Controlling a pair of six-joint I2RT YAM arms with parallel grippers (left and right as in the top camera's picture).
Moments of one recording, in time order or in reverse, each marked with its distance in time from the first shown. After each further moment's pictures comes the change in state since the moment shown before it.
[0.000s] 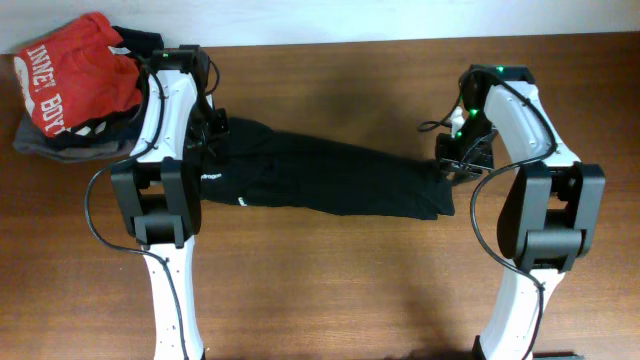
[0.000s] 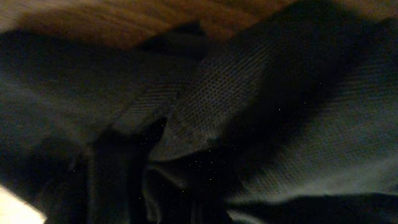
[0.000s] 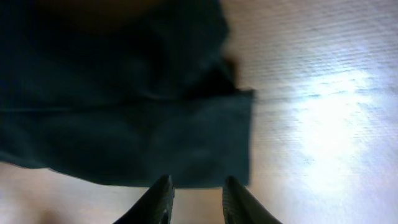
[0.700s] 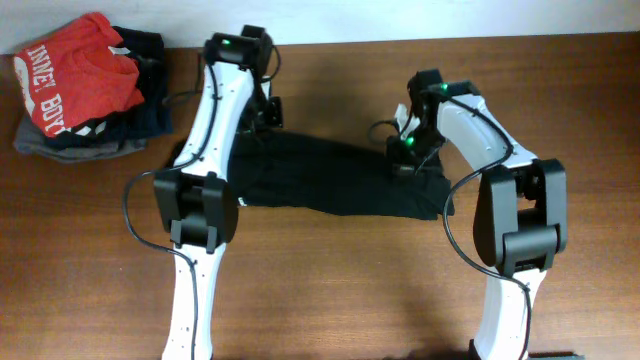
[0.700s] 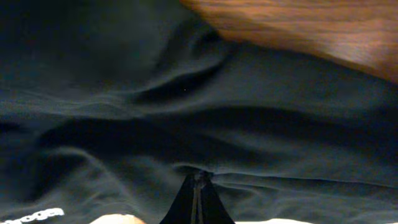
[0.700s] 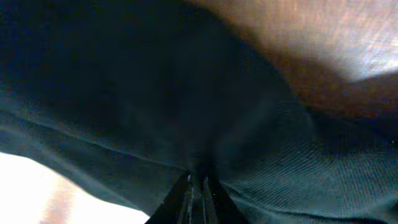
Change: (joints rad) left arm -0.223 0.007 0.213 -0.119 0.030 0.002; right arm 0.172 0.000 -0.118 0.302 -0.157 -0.043
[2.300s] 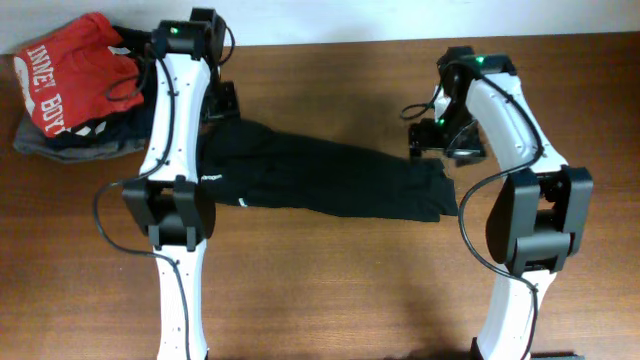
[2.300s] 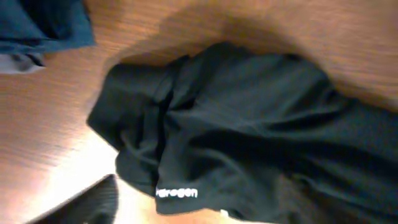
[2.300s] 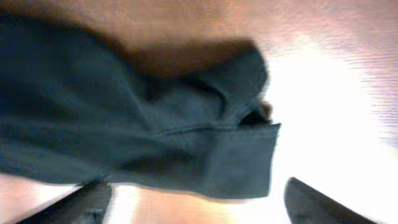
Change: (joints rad) left arm 0.130 -0.037 0.121 -0.073 -0.198 0.015; right arm -0.092 -0.010 0.235 -0.303 0.256 0.020
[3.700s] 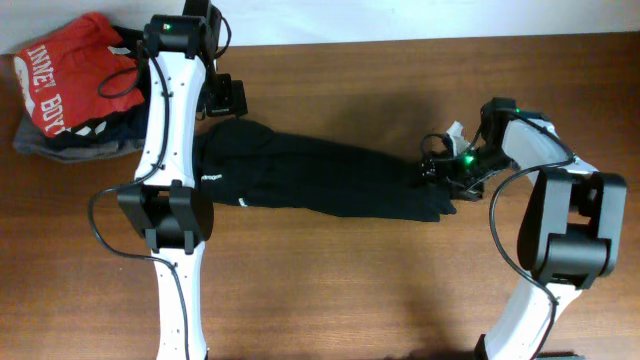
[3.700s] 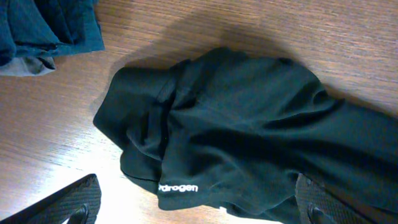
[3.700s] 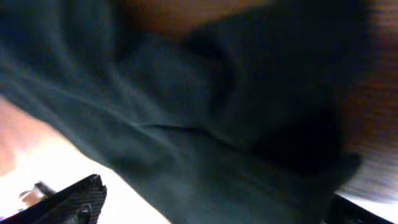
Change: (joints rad) left arm 0.000 -0.031 0.011 -0.001 0.002 0.000; right arm -0.193 -0.080 -0.510 0.420 -0.515 -0.216
